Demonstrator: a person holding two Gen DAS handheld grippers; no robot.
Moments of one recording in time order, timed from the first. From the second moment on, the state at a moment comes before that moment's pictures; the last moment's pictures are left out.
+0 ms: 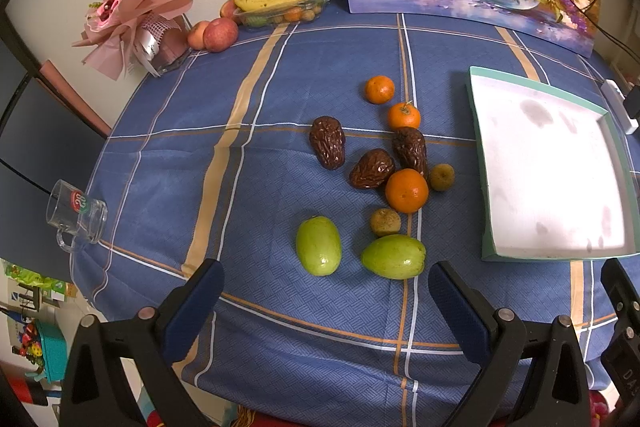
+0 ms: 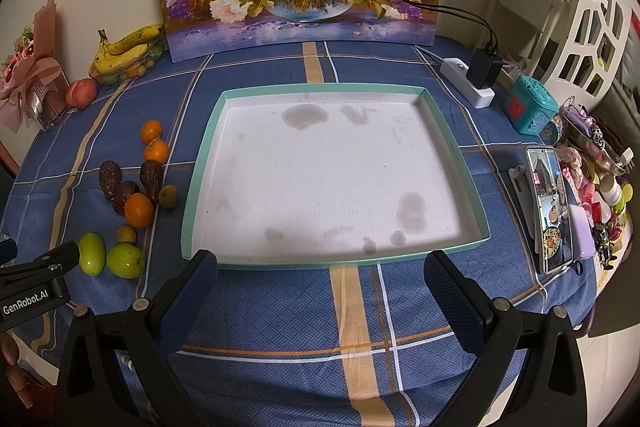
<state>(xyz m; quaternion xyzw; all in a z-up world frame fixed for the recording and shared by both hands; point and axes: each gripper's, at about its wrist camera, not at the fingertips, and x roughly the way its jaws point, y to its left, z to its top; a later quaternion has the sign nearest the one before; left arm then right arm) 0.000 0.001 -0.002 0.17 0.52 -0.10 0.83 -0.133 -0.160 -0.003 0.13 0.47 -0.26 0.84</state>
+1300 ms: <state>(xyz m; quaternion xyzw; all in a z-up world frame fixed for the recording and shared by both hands) 0.017 0.017 -0.001 0.10 0.52 -0.11 0.84 -0.123 -0.154 -0.002 0.14 0.45 -0.22 0.86</state>
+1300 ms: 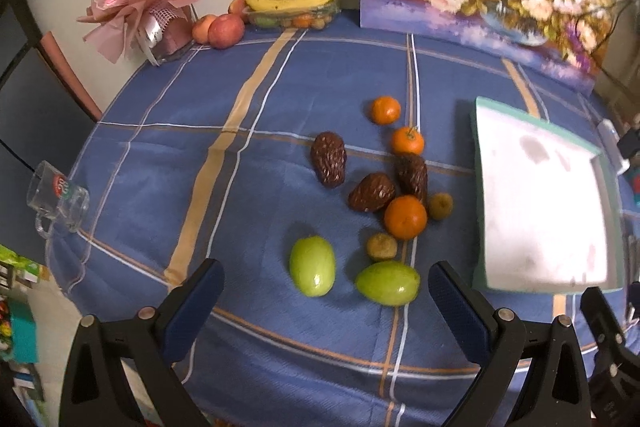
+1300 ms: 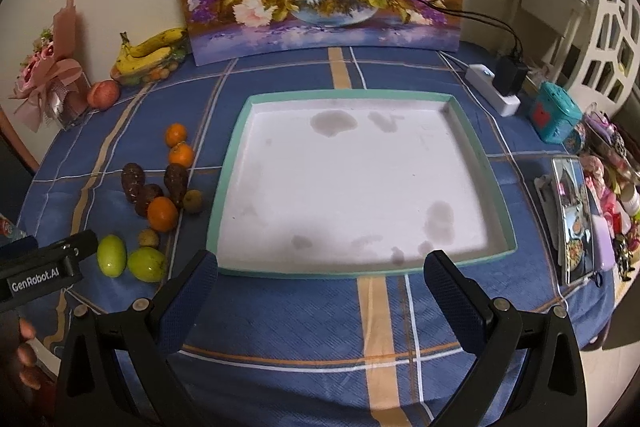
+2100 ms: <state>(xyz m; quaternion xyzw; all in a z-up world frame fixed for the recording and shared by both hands) 0.058 0.084 -0.013 -0.01 0.53 -0.07 0.85 -0.069 -0.104 -0.005 0.11 0.42 -0.07 0.90</state>
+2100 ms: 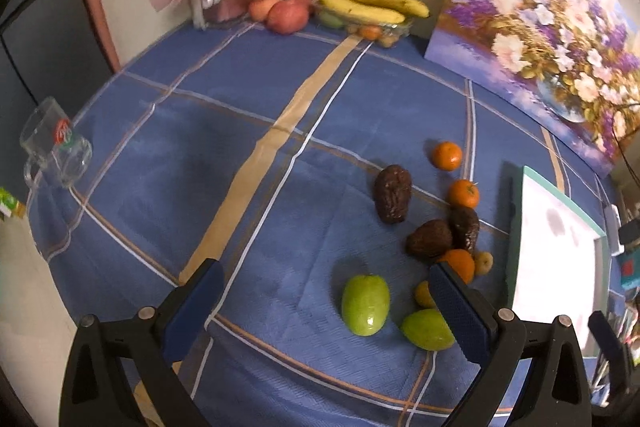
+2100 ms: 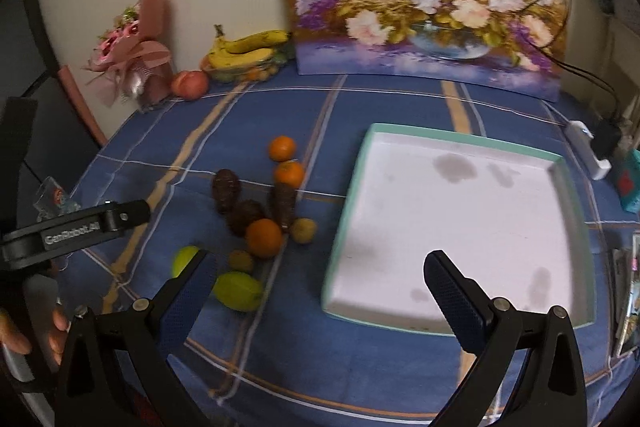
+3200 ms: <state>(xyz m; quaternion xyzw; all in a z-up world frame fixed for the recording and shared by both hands) 0.075 0.061 -0.102 -0.10 0.66 -0.11 0.74 -0.008 -0.052 -0.085 0.10 0.56 0.04 0.82</state>
